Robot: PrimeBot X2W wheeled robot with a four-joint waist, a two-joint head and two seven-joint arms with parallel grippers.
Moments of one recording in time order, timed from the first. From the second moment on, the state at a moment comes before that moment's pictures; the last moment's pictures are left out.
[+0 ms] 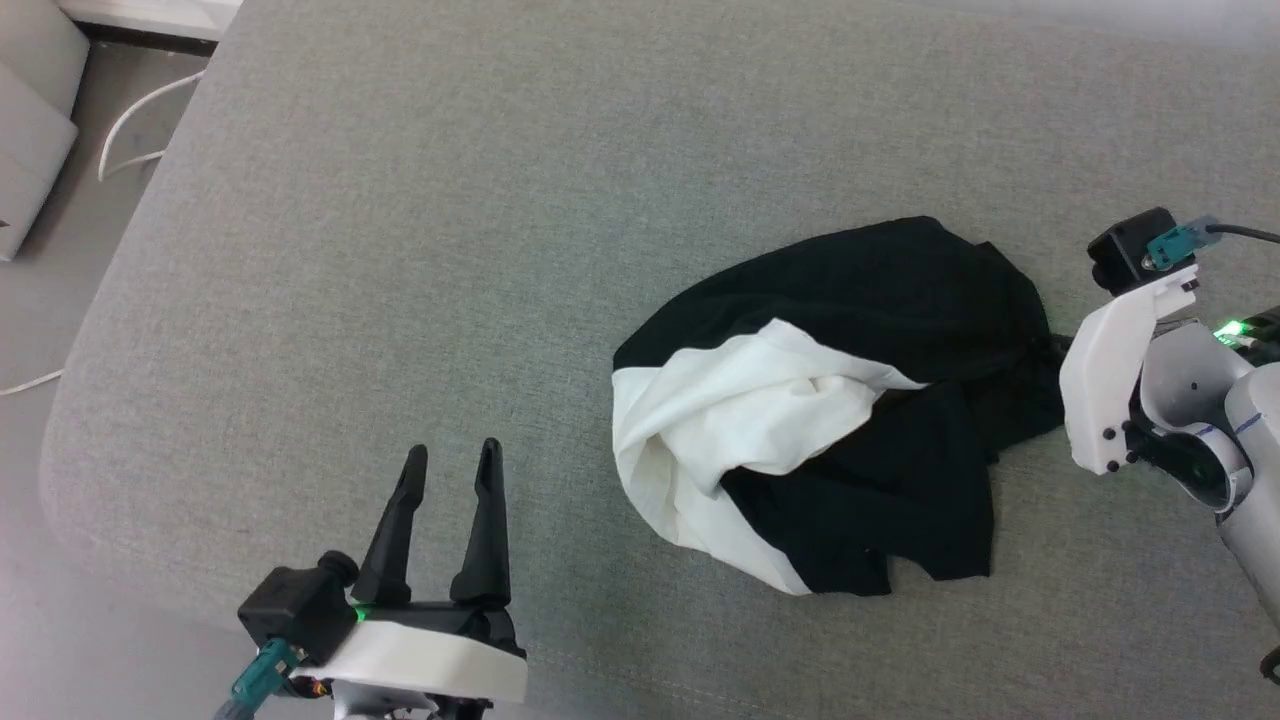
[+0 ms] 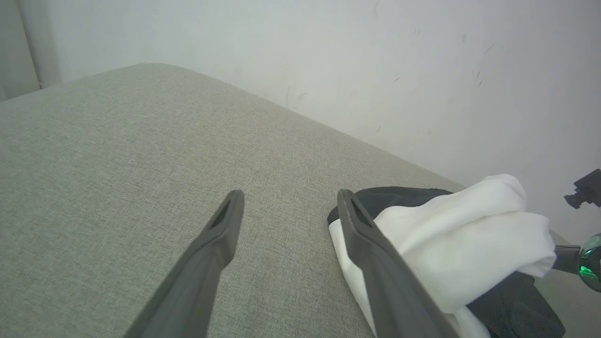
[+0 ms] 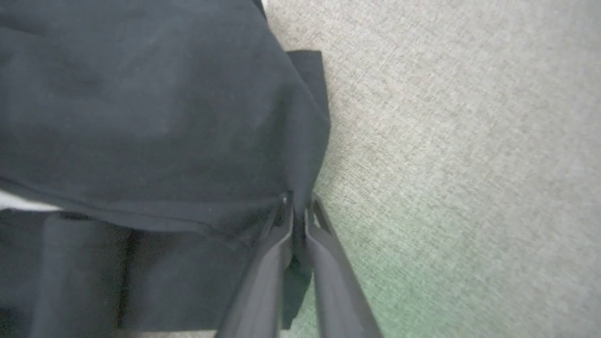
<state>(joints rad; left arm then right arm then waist) 0.03 0.05 -0.17 -0.02 -0.43 -0.02 -0.26 -0.65 -0.52 0.51 0.50 0.61 0.13 0.52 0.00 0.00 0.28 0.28</state>
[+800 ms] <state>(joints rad) 0.07 0.05 -0.17 0.01 -0.43 -0.02 -0.26 -0.95 -0.42 0.71 0.29 0.57 0.13 0.50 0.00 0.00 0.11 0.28</state>
